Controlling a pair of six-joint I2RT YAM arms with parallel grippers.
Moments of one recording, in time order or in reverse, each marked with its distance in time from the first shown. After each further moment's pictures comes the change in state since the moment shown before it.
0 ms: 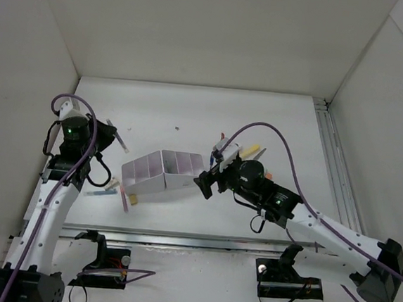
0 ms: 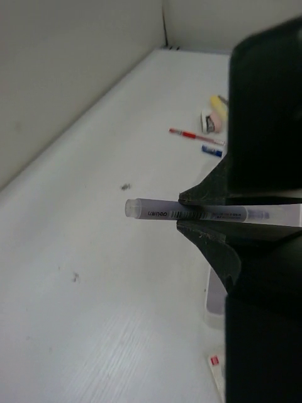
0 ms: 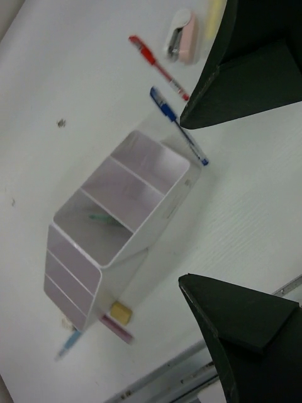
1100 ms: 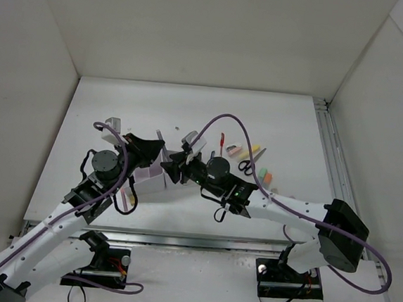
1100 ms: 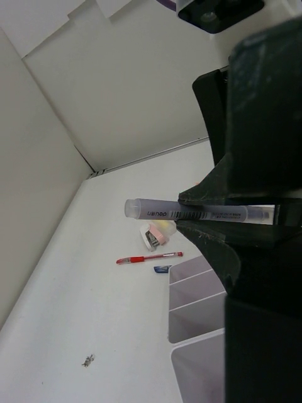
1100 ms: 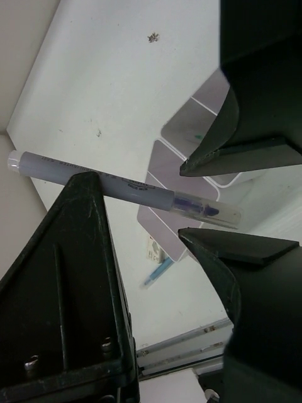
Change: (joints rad) left arm -0.575 -0.211 -0.309 0.496 -0.093 -0.075; right arm 0.143 0.423 0.091 0.579 -0.022 0.091
